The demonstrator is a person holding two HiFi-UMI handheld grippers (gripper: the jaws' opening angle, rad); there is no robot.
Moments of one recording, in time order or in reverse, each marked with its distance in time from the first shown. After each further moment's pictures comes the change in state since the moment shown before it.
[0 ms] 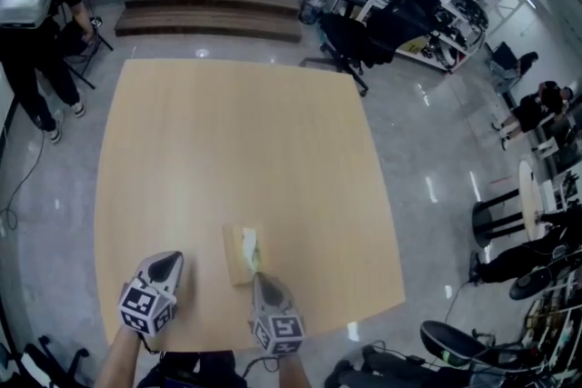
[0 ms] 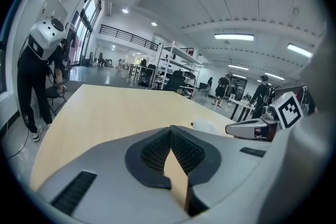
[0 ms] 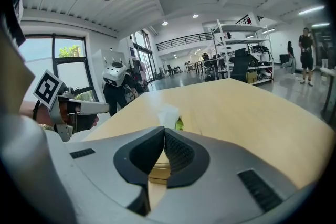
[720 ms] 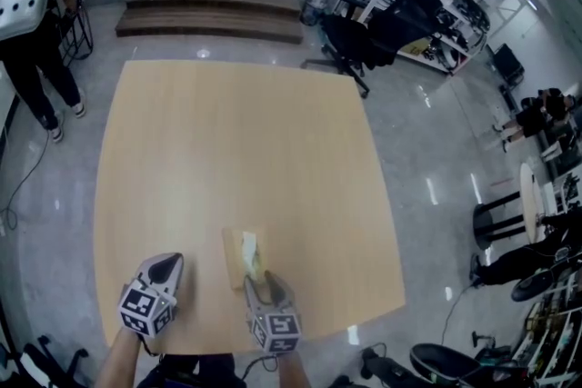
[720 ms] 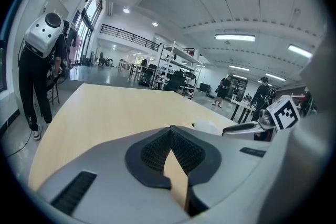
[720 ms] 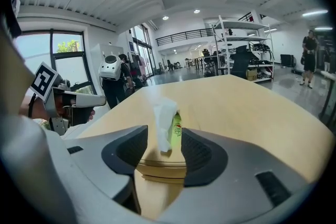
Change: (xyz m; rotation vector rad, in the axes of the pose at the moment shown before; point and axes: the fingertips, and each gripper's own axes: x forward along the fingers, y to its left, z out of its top) left arm 0.000 0.000 0.000 -0.009 0.000 0.003; right arm 0.010 -0.003 -0.011 -0.016 0.051 -0.015
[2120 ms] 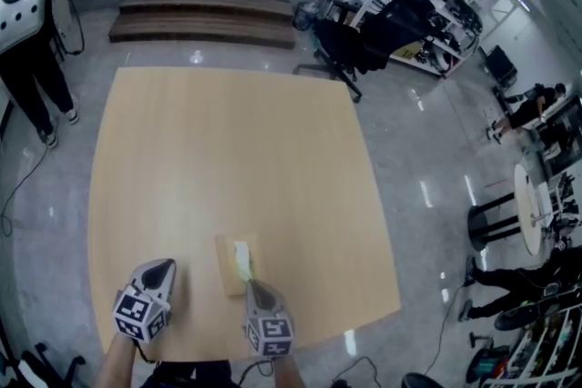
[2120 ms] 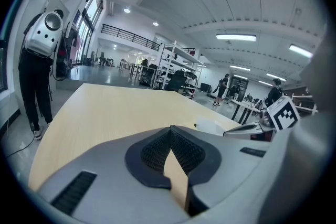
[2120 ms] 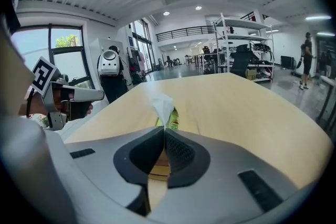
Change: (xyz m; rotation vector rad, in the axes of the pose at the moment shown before) left arm 0.005 0.010 0.000 -0.003 0.003 0.004; right arm 0.010 -0.003 -0.005 -0.021 0.045 -0.020
